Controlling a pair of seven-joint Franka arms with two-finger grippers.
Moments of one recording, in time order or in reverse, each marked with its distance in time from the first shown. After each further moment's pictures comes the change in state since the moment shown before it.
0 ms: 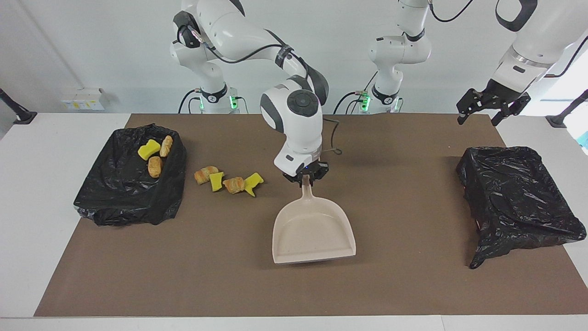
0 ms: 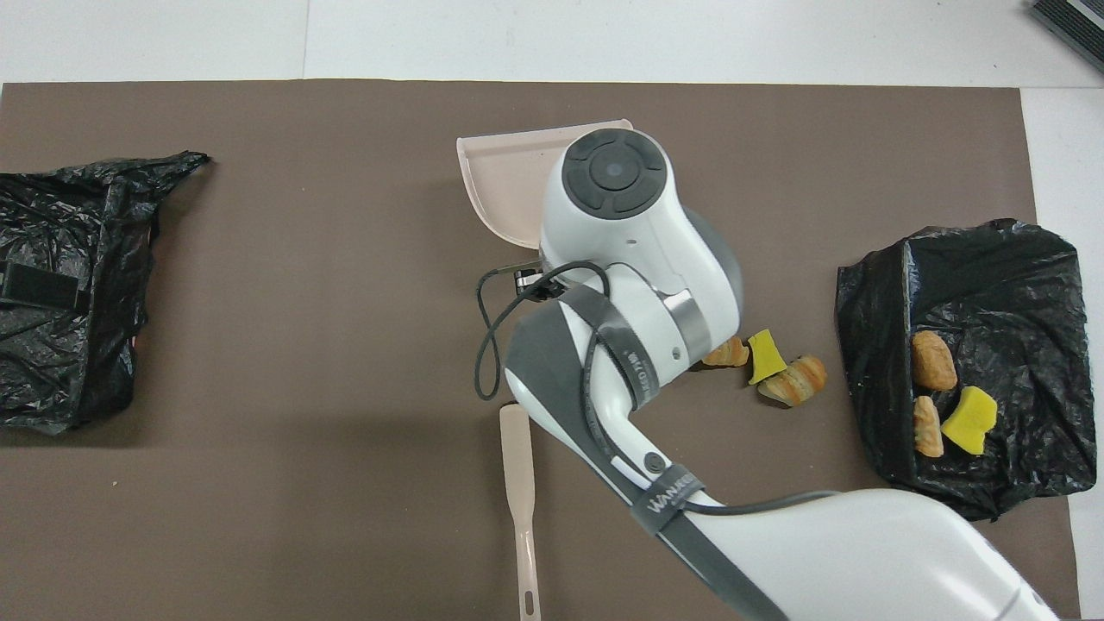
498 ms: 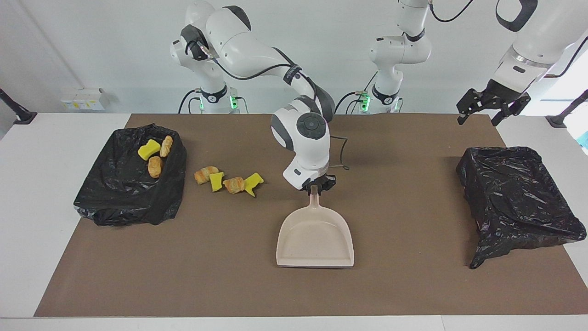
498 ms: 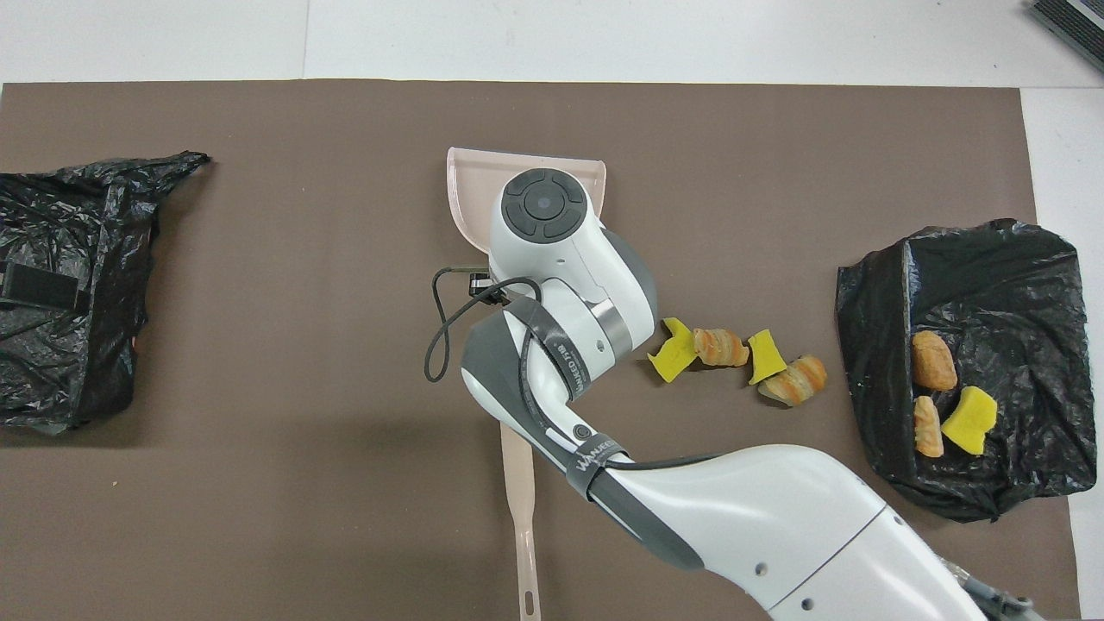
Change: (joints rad) left arm 0.000 0.000 0.000 0.000 0.000 0.000 0.000; right arm 0.011 0.058 -0.002 -0.001 0.025 0.009 0.038
